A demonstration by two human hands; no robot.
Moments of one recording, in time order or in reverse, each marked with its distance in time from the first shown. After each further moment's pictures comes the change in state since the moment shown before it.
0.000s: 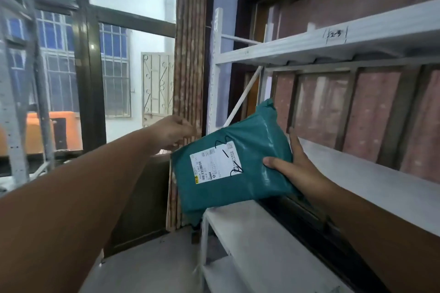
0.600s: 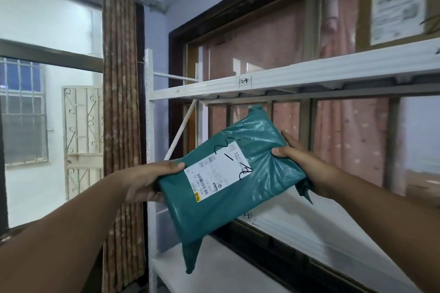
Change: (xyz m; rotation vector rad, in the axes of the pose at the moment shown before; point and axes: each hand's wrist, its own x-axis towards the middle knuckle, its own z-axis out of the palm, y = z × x) left_hand 0.003 0.057 0.080 -0.306 -0.602 0.010; right_hand -0.051 -0.075 -0.152 0.104 0.127 -0.031
